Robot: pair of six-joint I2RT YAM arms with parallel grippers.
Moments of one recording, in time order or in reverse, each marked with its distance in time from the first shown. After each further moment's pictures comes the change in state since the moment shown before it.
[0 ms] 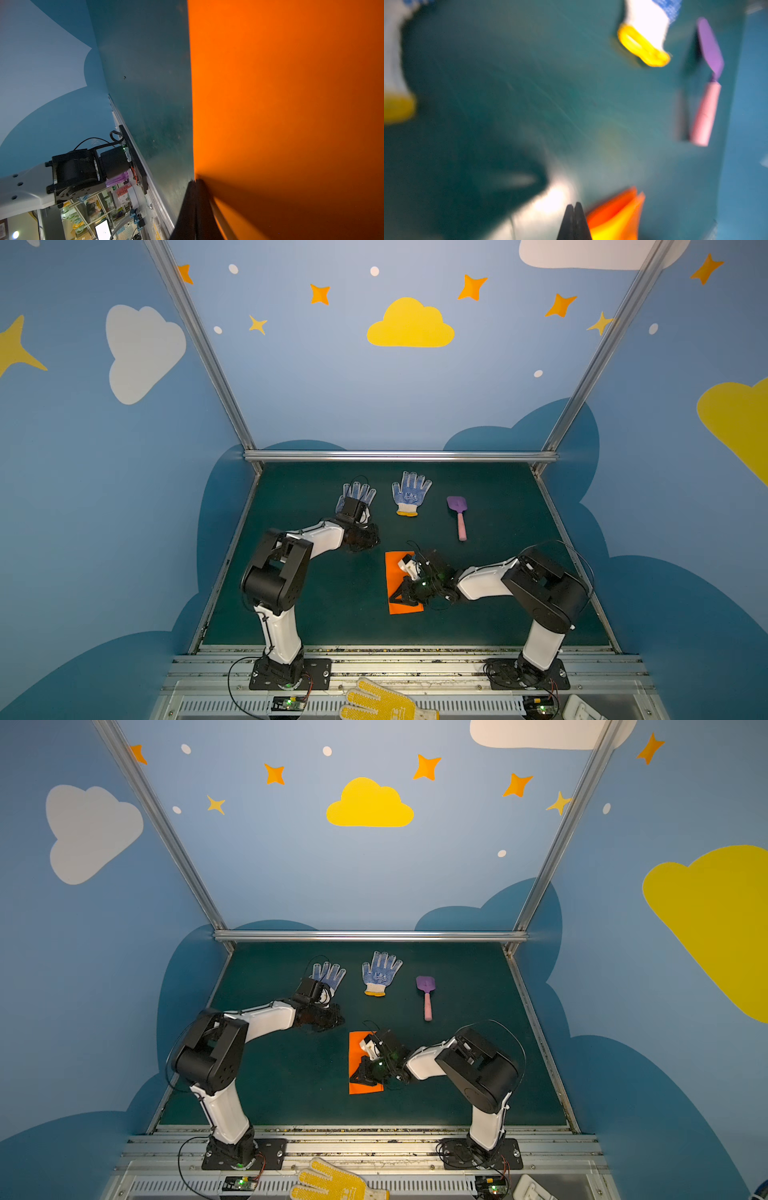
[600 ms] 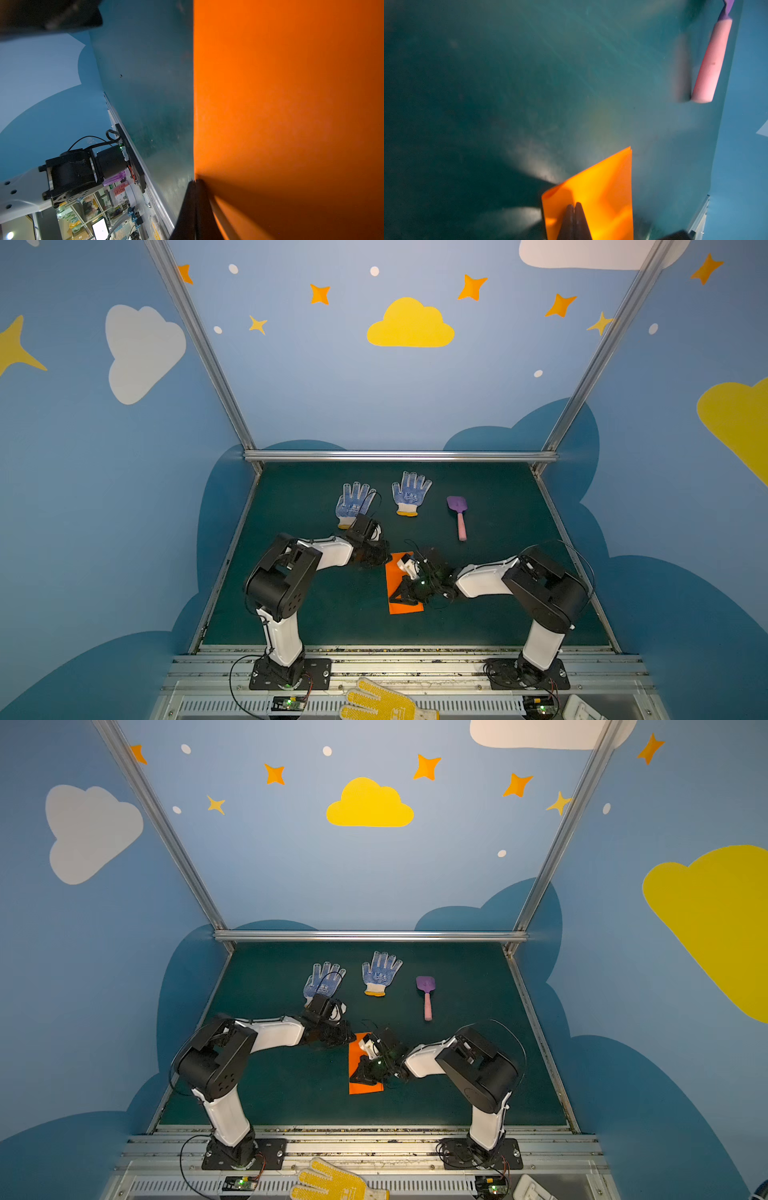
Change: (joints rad) left arm -0.100 0.060 -0.082 0.130 0.010 -0.077; right arm 0.000 0.001 0.027 -0.057 0.000 -0.022
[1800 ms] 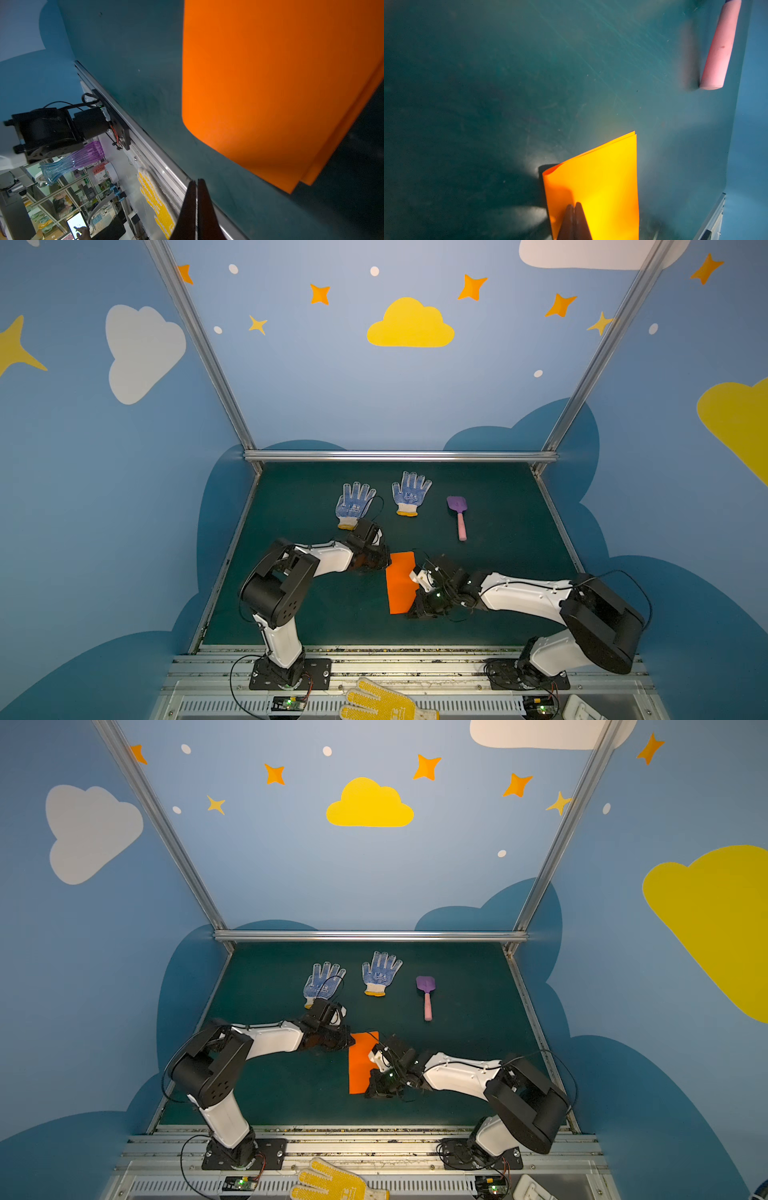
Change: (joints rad) left arm -0.053 -0.067 -0.073 0.009 -0.063 0.010; right arm 0.041 -0.319 -0.024 -0.415 0.056 -0.095
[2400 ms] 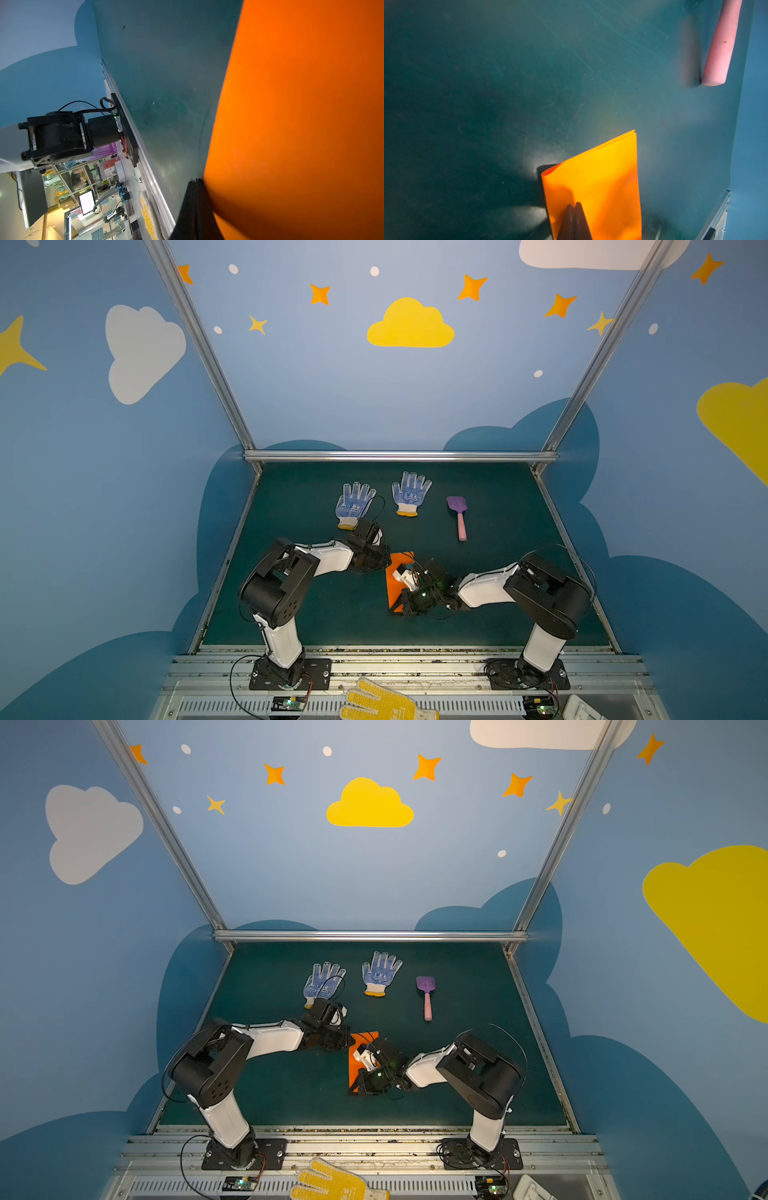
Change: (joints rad) left arm 0.000 0.002 0.008 -0.017 -0.001 0.026; right arm 0.029 0.271 -0.092 0.480 -0.095 0.010
